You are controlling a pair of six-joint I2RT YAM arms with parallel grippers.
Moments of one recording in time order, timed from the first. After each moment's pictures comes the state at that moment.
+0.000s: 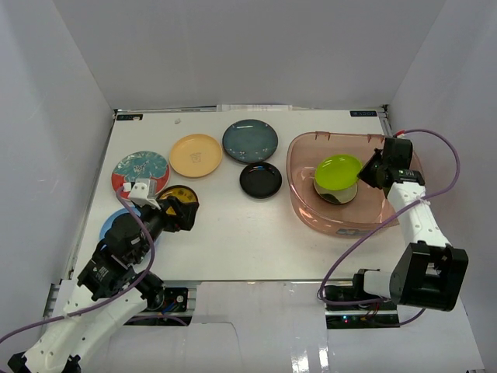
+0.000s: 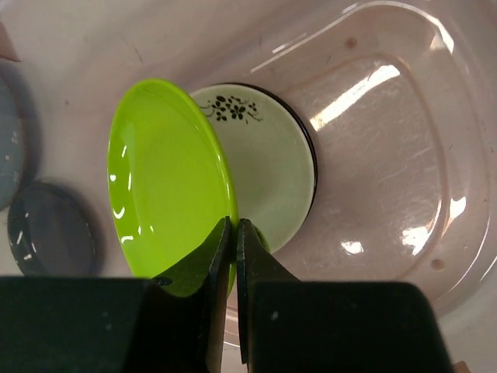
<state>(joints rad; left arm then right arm) -0.64 0.35 0.67 -0.48 -0.26 -0.40 -0.09 1.25 0.96 -0.47 -0.02 0.49</state>
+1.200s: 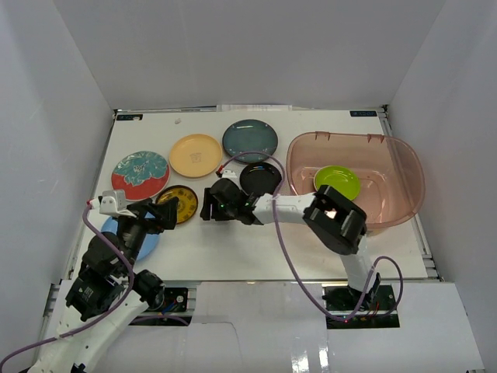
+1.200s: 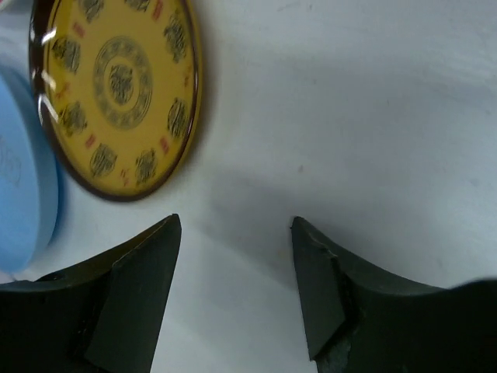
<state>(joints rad) -0.61 0.18 0.66 -0.47 -0.40 -0.43 1.07 1.99 1.28 0.01 0.11 0.83</state>
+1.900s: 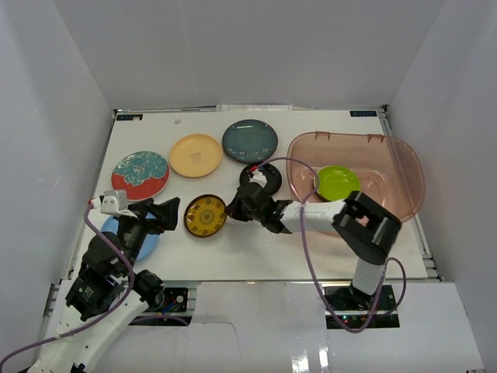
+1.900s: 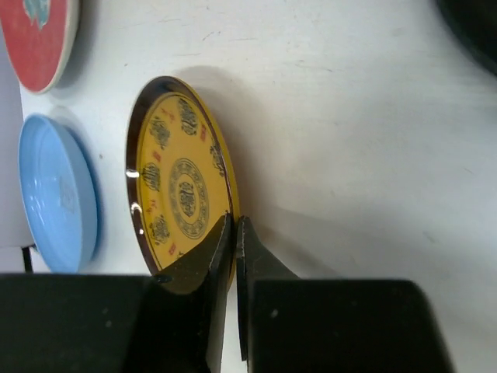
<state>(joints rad) -0.61 0.18 0.66 -0.47 -0.38 -0.42 1.02 1.89 1.01 0.27 0.16 1.04</state>
